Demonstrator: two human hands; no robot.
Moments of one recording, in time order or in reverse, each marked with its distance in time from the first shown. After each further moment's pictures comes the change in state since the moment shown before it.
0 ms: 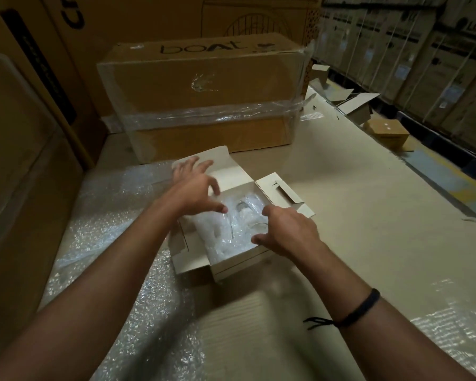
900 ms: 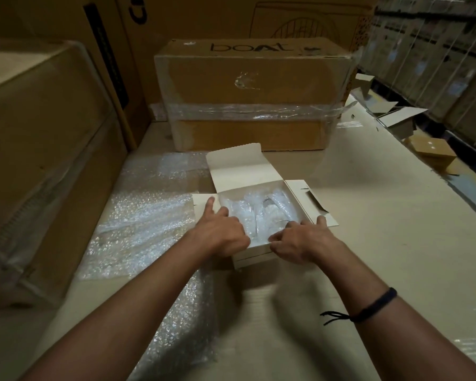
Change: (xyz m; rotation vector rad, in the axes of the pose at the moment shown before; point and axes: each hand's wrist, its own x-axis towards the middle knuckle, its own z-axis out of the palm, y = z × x) left_hand -0.084 0.042 0.031 0.100 -0.334 -0.047; right_hand -0.003 -0.008 0.006 -0.400 -0.344 -0.248
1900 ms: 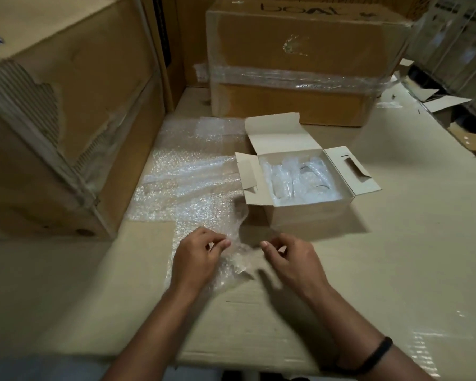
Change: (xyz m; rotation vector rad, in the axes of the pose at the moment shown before) left_hand -0.127 -0.028 0.146 -0.921 0.814 -0.324; right_hand -0.038 -0.098 0.113 0.798 0.510 -0.079
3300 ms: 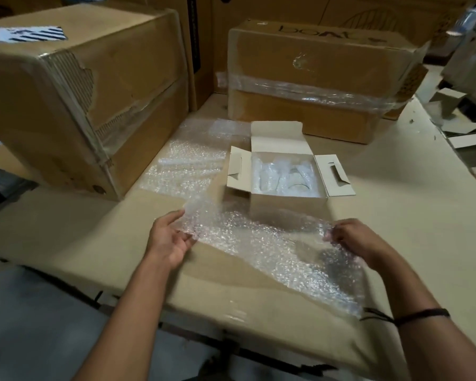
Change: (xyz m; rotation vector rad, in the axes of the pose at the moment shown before) left_hand -0.036 0.055 -0.003 -1.232 0.304 -0.847; right_hand 0.034 0.108 -0.151 0.278 -0.291 0.231
